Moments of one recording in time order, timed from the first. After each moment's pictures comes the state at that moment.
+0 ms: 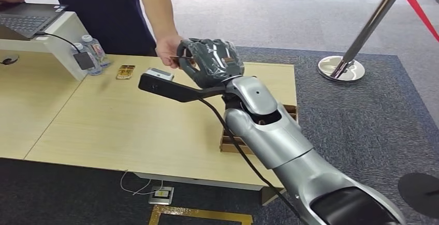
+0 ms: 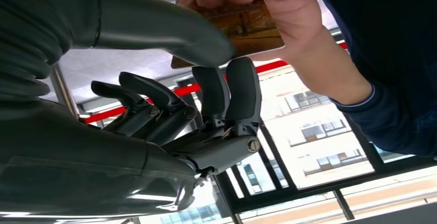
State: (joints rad) left arm -0.11 -0.20 1.16 -0.20 -1.30 0.13 0.01; right arm -0.86 0.34 0.57 -0.91 1.10 -0.19 -0.16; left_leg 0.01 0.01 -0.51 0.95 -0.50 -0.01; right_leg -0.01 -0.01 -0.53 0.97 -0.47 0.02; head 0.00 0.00
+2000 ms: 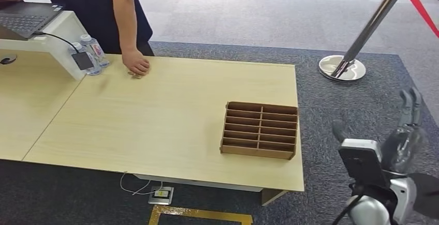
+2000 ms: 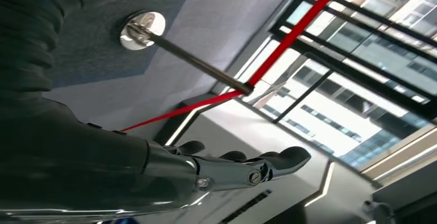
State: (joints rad) left arm -0.08 -0.21 1.21 -0.20 -1.23 0.13 0.02; right arm 0.04 0.00 0.12 -1.82 0.79 -0.50 -0.26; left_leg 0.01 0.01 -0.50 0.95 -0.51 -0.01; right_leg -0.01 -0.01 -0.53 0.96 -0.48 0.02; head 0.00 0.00
